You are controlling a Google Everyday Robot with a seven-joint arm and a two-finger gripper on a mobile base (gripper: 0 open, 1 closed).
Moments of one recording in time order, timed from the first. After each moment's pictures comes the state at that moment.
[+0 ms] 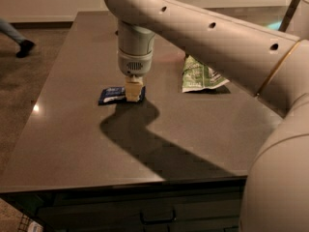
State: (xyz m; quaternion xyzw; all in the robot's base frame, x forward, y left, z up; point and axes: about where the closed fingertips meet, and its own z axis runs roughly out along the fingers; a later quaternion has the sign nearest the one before) arm 0.585 0.054 0.838 -0.72 0.69 0.02 0.08
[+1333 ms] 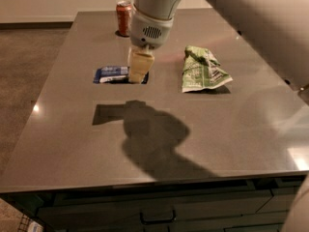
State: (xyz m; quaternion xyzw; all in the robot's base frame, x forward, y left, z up) arm 0.551 0.040 0.933 -0.74 0.66 0.08 0.13
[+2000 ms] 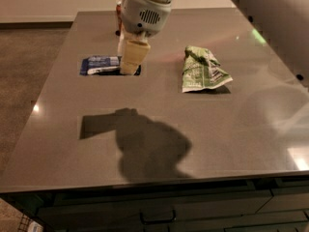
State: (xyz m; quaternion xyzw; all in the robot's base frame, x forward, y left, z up) arm 0.529 0.054 0.973 -0.76 0.62 0.10 0.16
